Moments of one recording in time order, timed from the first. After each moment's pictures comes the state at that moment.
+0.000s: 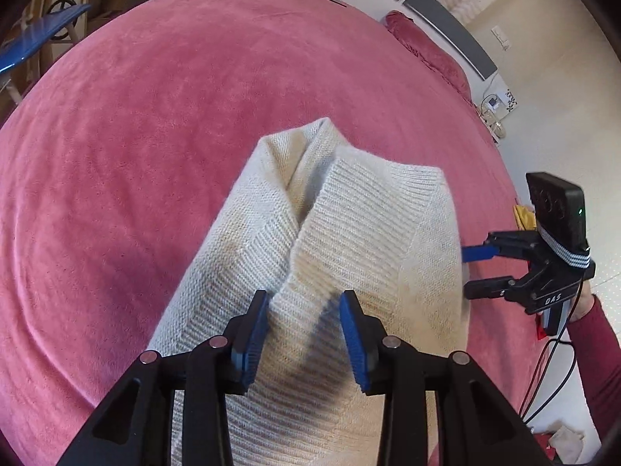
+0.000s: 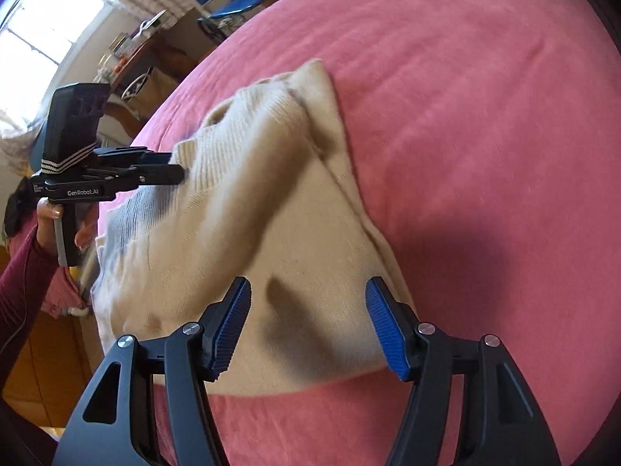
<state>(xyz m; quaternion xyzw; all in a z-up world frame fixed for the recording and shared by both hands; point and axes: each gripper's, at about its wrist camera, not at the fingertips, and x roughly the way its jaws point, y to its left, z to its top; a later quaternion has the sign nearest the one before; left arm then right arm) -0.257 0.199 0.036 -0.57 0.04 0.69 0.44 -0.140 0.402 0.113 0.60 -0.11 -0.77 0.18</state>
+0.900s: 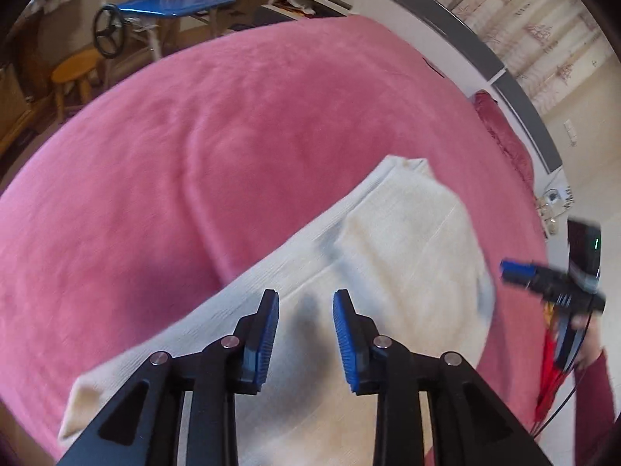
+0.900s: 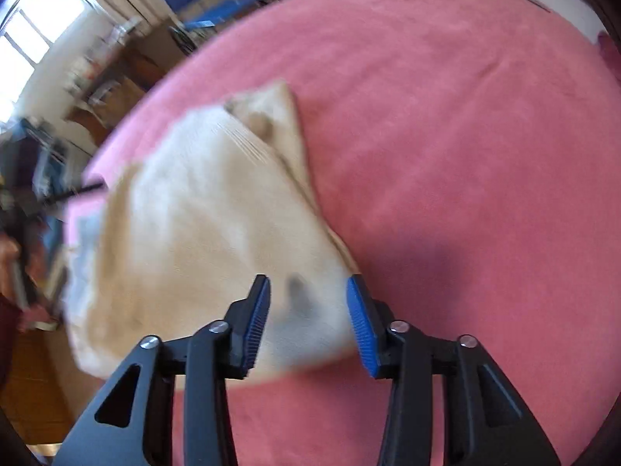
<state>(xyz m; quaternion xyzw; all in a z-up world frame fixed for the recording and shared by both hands) -0.203 0.064 0.064 -0.56 -0.06 0.79 0.26 -0.115 0.397 0.151 0.57 -0.06 -0.81 0.14</state>
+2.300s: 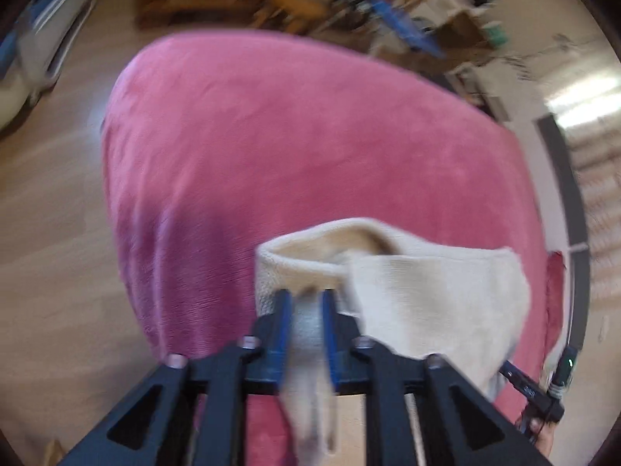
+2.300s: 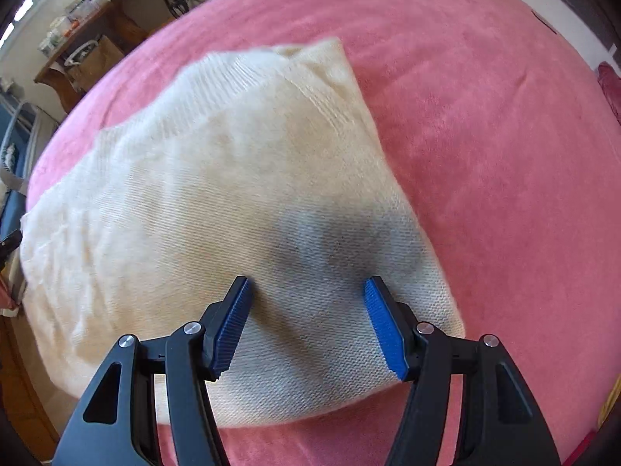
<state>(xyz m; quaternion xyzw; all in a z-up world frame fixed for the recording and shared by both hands) -0.118 -0.107 0.008 -0.58 -0.32 0.75 -0.01 -0.135 0.350 0.113 0.62 0.01 -0.78 0.07</state>
